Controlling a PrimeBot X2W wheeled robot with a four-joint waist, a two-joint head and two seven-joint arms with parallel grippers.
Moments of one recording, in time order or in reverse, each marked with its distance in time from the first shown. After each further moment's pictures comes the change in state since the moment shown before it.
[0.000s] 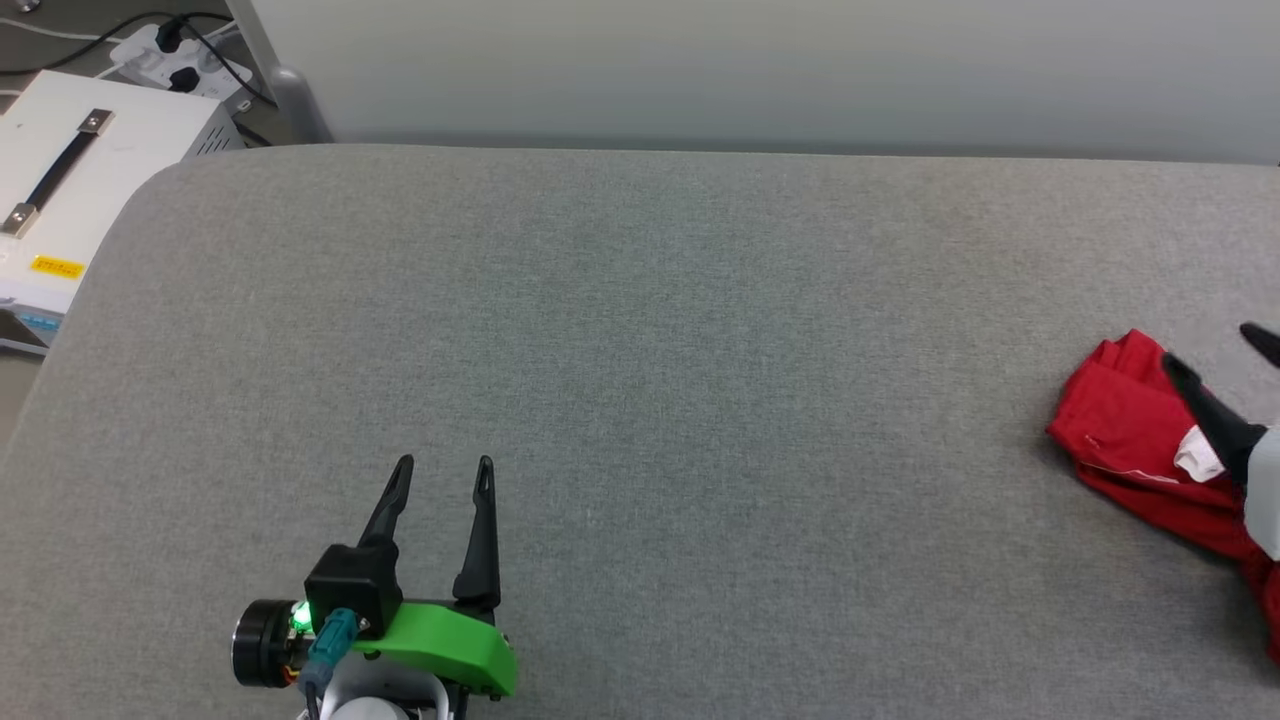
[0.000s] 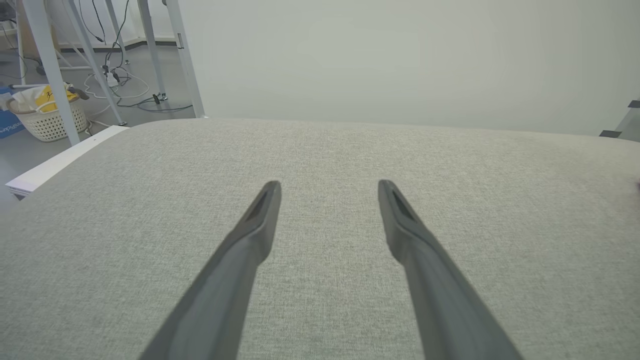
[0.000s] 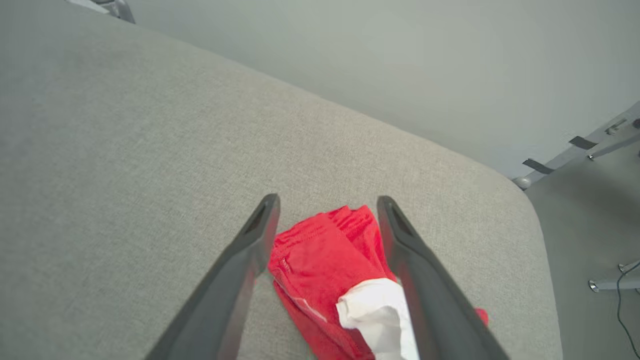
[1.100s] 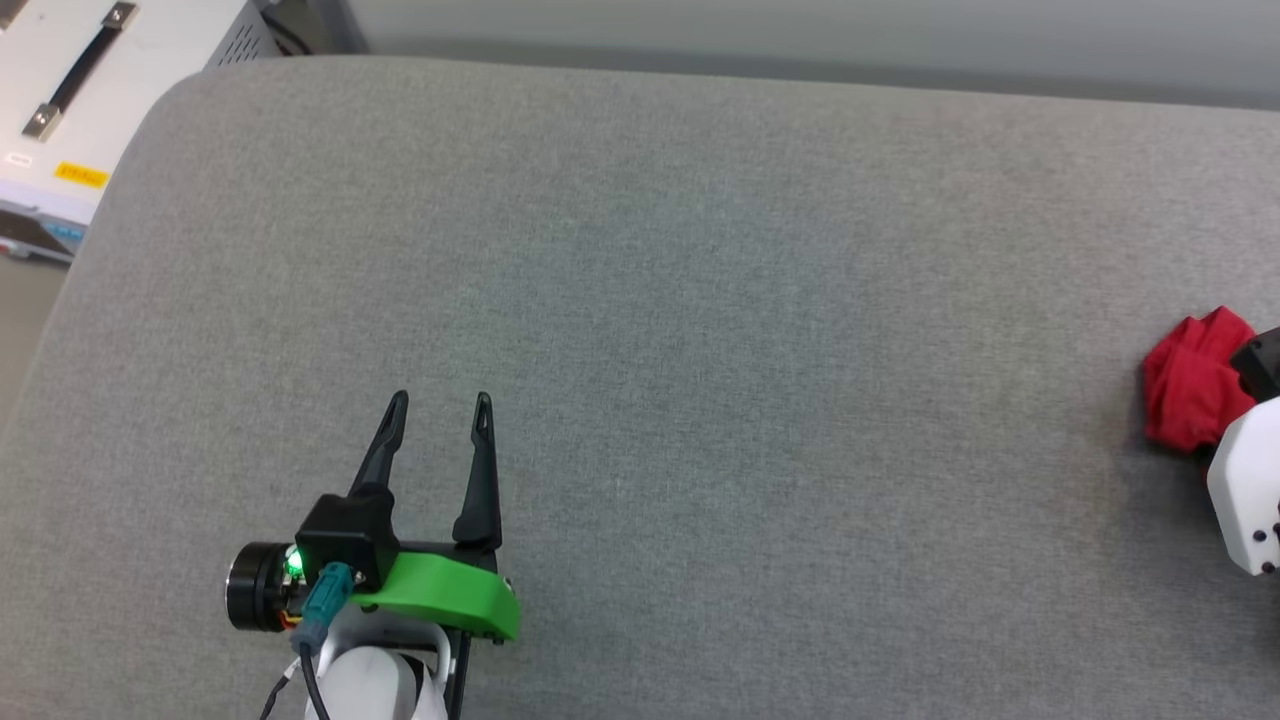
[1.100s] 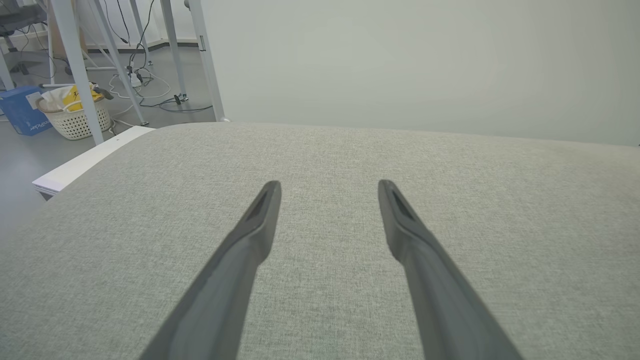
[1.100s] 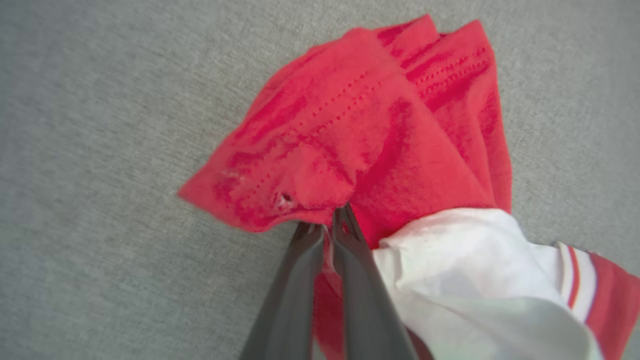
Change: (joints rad) left arm -0.077 0.000 -0.008 -0.039 0.001 0.012 0.000; right arm -0.315 -0.058 0.516 0.570 0.150 0.007 0.009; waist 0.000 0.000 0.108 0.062
